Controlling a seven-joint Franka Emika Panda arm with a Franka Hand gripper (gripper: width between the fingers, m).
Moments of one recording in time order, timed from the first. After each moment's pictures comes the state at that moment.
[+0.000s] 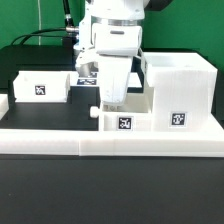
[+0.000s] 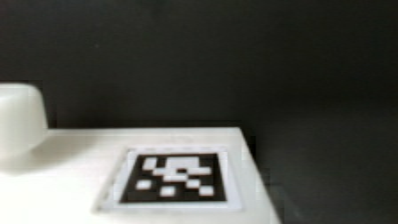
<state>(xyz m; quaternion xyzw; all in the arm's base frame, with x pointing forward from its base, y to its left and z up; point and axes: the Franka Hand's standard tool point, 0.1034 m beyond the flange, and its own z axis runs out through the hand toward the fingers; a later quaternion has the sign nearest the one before) 0.520 0.002 0.010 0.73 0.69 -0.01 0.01</state>
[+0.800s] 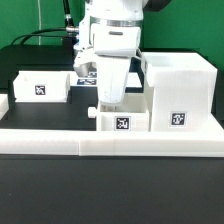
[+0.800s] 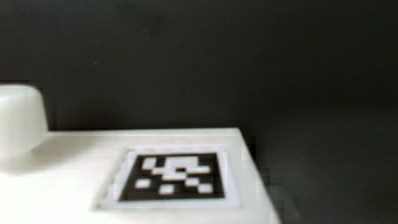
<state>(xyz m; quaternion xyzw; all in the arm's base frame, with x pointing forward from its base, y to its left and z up) 0.520 -0.002 0.009 0.72 0.69 -0.02 0.02</state>
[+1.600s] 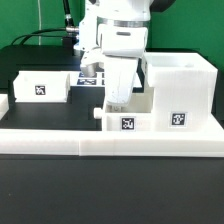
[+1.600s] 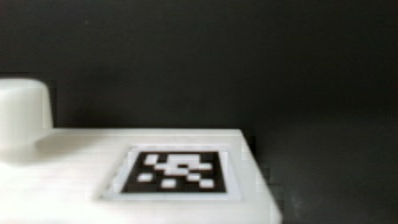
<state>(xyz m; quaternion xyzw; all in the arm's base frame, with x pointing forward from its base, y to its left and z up) 0.522 0.012 0.009 0.73 0.68 -0.02 0.02</state>
